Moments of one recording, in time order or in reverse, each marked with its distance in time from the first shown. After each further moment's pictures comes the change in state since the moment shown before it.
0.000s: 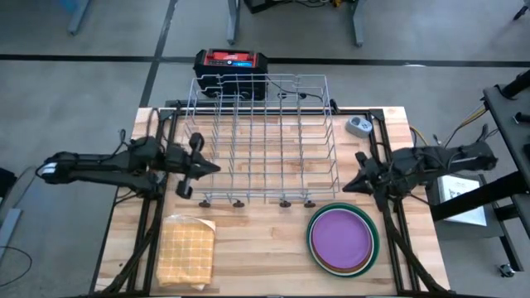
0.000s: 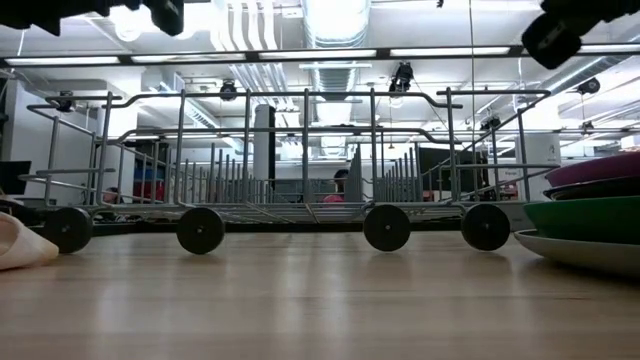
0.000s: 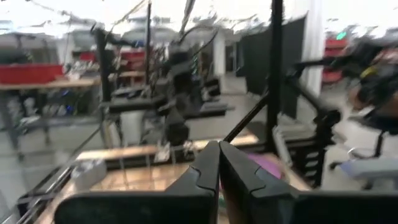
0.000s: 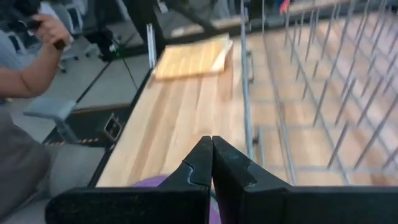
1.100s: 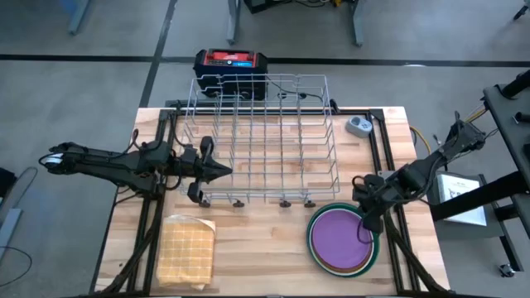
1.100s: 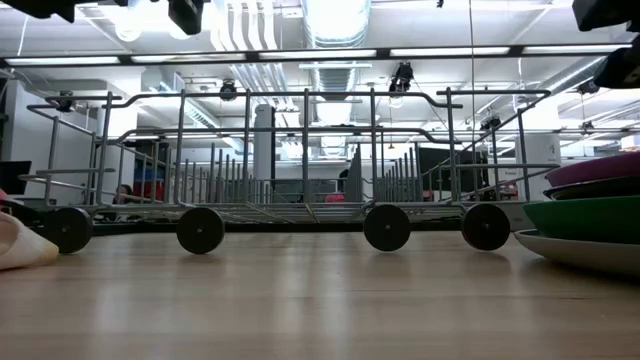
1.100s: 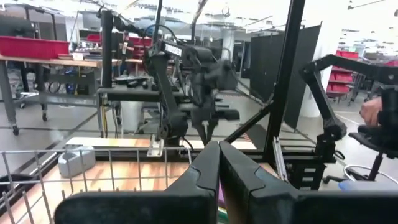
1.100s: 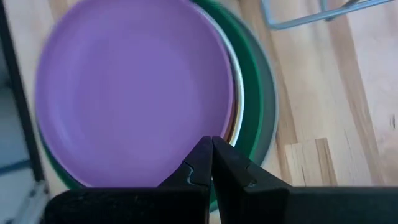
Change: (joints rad) left arm -0.101 0.148 0.086 0.071 -0.138 -0.123; right arm 0.371 0.461 0.170 -0.543 0.098 0.530
